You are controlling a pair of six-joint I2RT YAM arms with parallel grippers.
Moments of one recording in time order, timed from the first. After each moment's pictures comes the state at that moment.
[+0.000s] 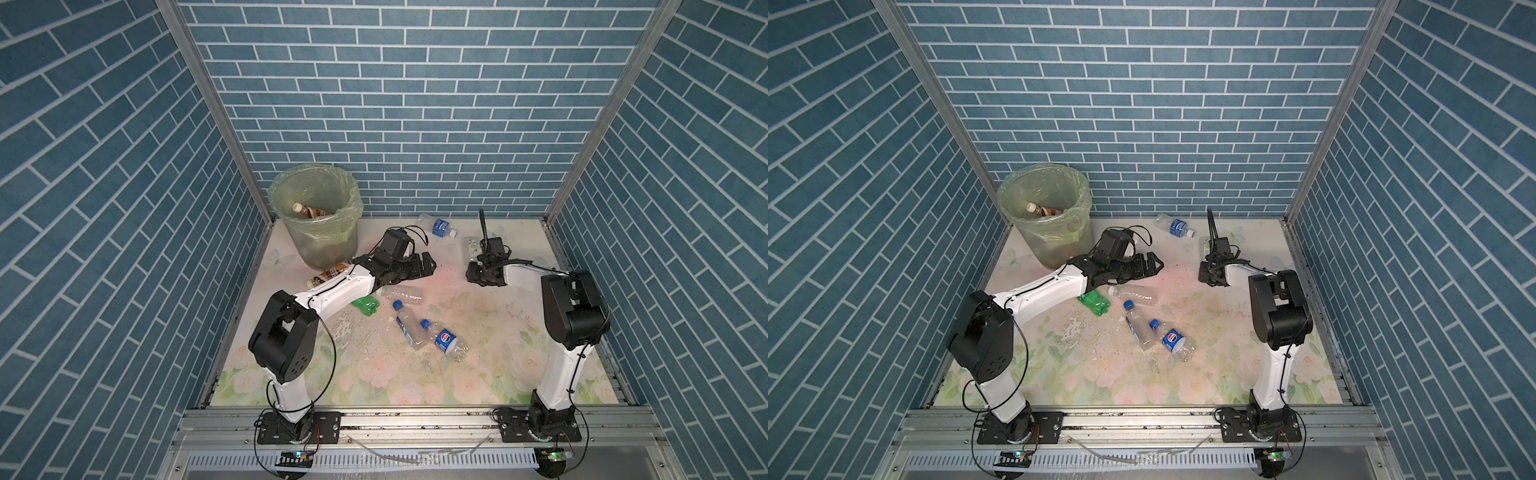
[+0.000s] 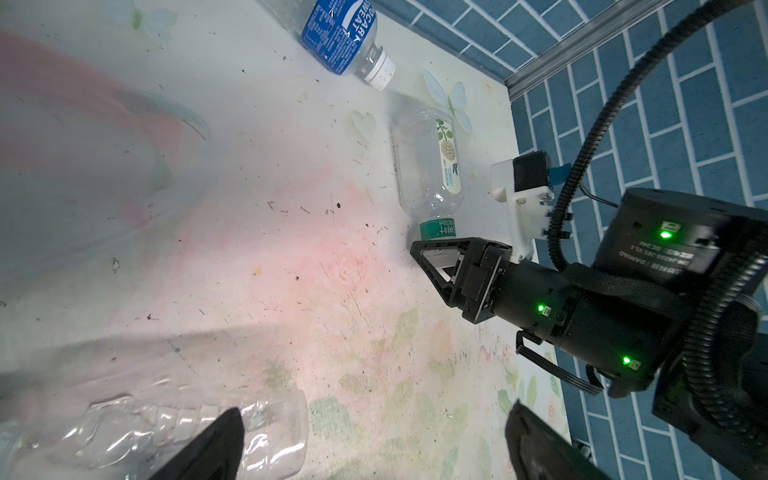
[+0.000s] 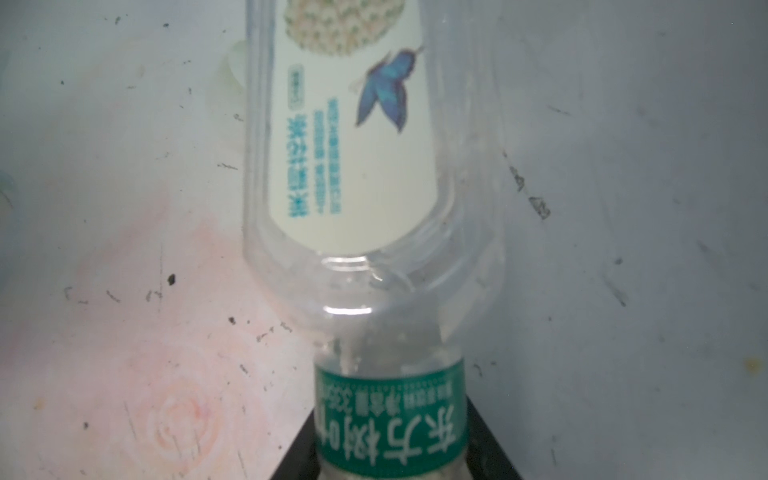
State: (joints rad) left arm -0.63 1.79 1.34 -0.26 0.23 -0.73; right arm 0.27 1.95 1.19 -0.21 -0.06 0.33
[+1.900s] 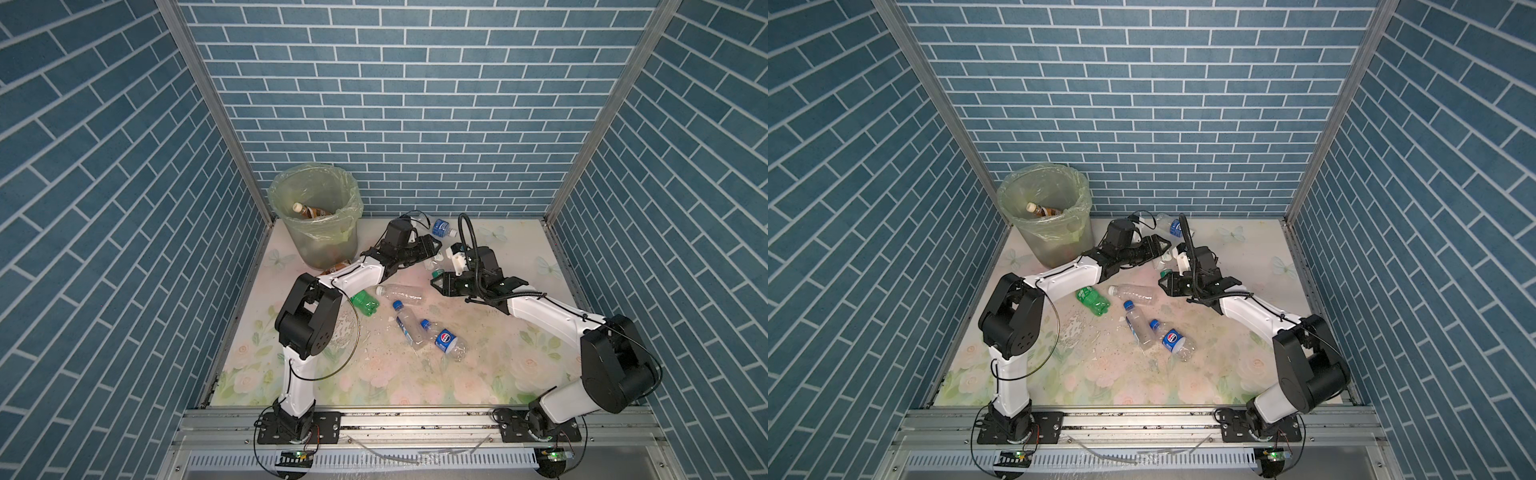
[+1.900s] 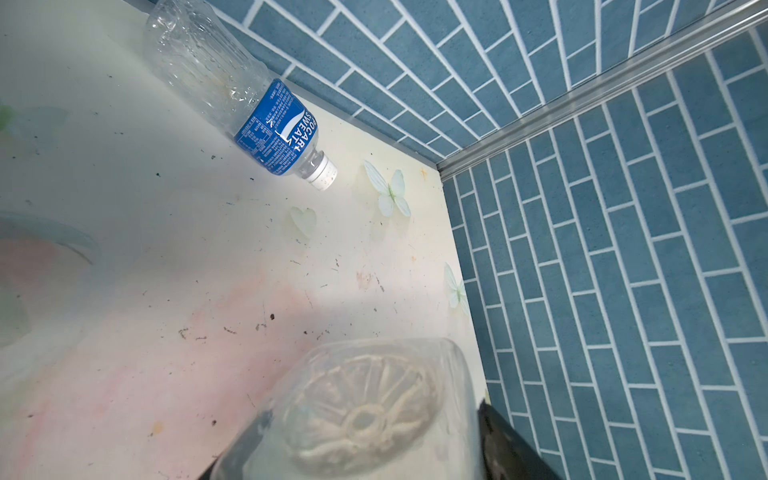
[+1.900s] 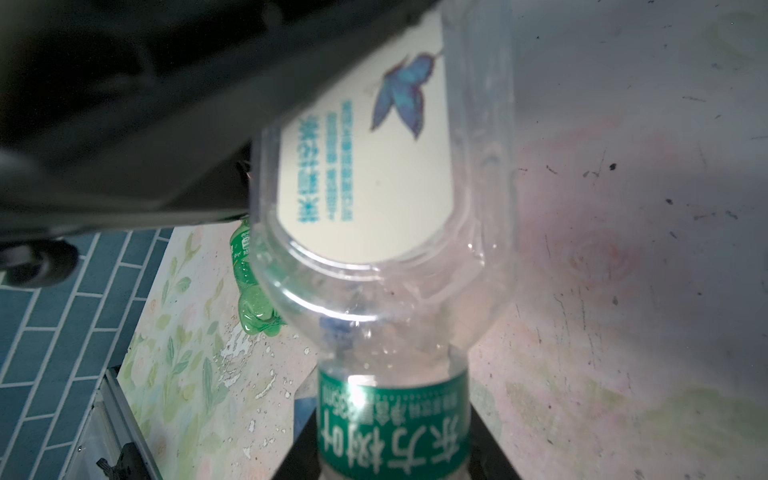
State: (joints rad) left arm -0.58 2.00 1.47 0.07 0.31 -0.87; right arm 0.55 1.52 0.96 -0.15 -0.35 0.44
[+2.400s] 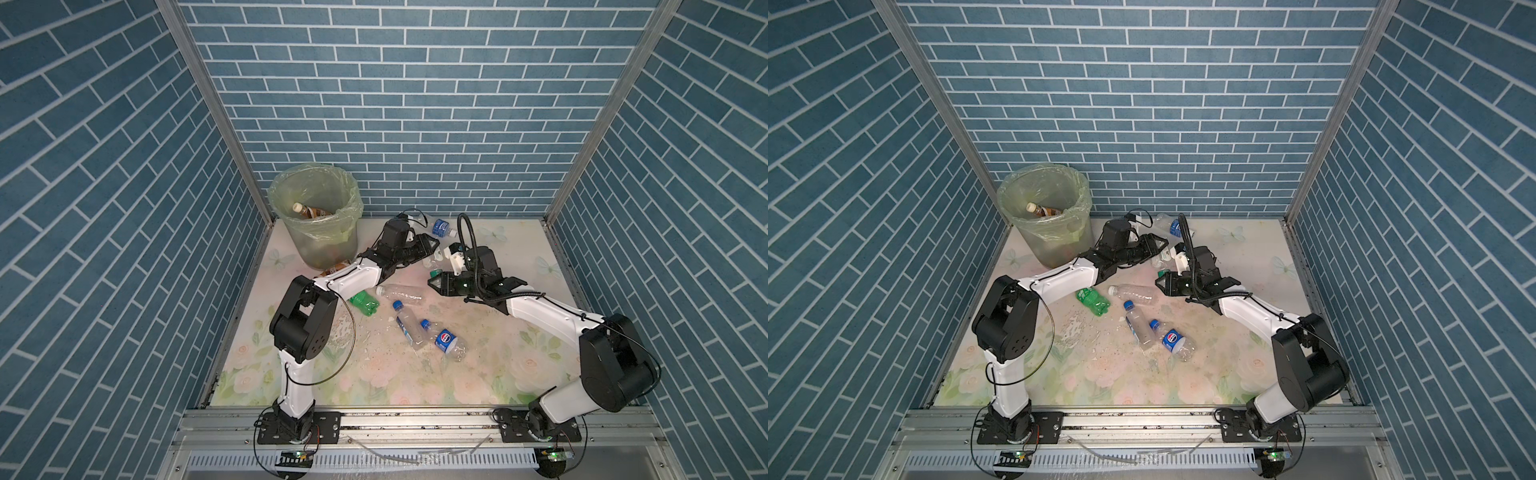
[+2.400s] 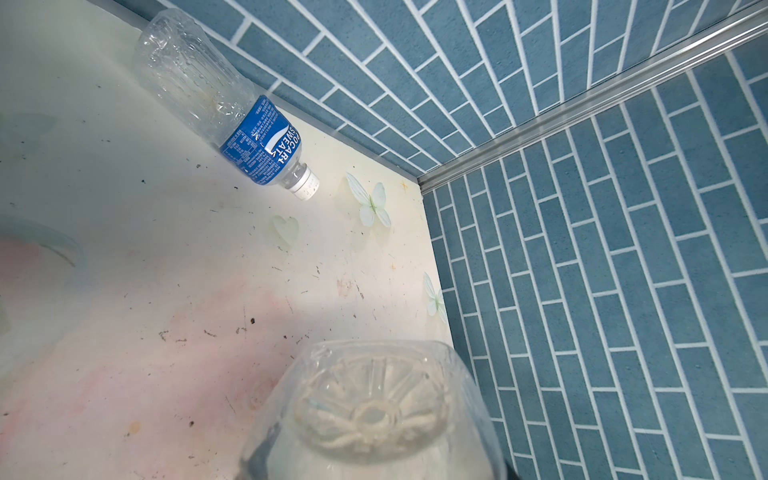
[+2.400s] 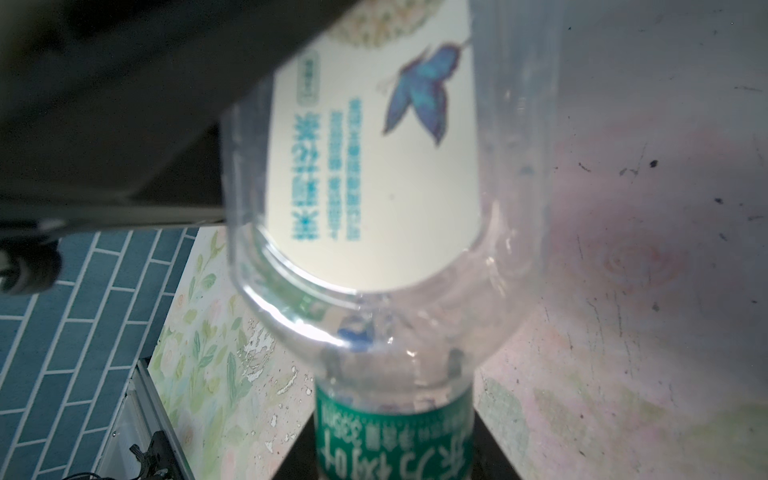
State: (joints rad) left arm -0.58 1.95 1.44 0.11 0.31 -0.89; right arm 0.55 1.52 0.96 -0.12 -0.39 0.45
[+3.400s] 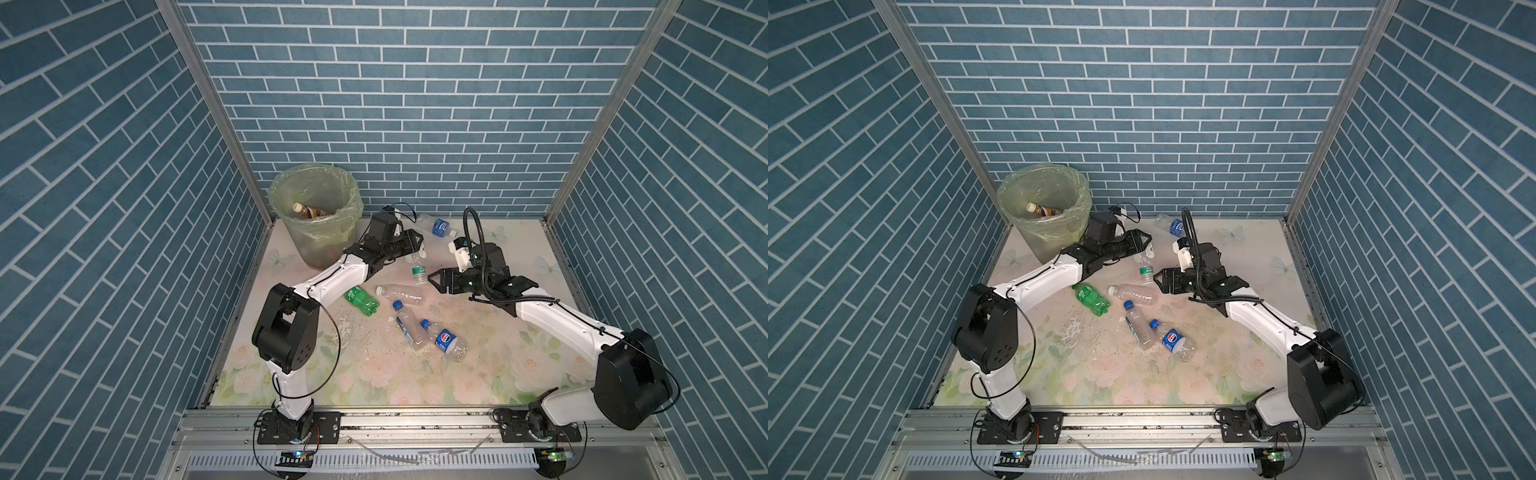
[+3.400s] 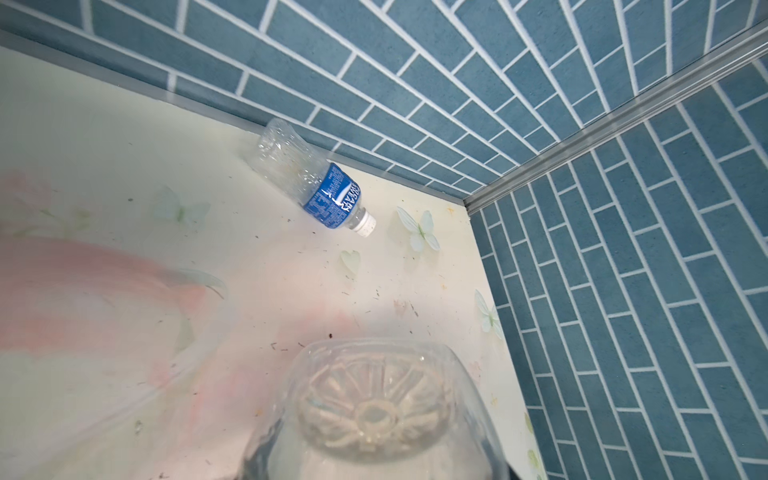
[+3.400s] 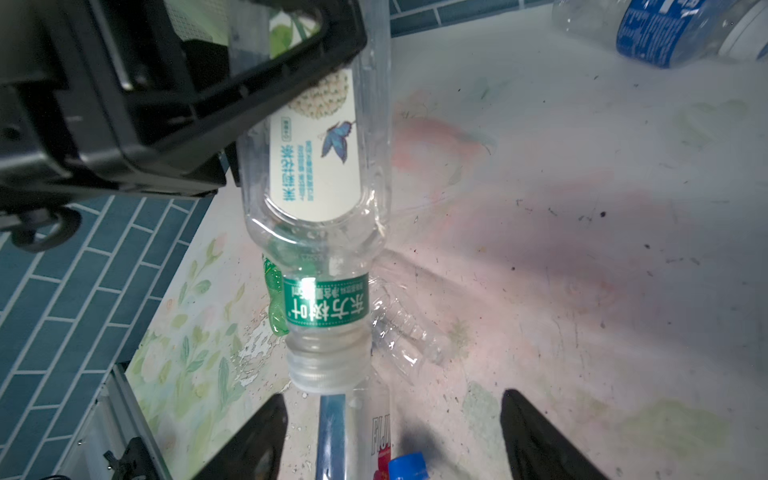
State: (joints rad) left arm -0.51 1.82 1.44 -0.09 0.20 -0.70; right arm 0.56 1.42 1.00 -0.20 -0.32 0.37
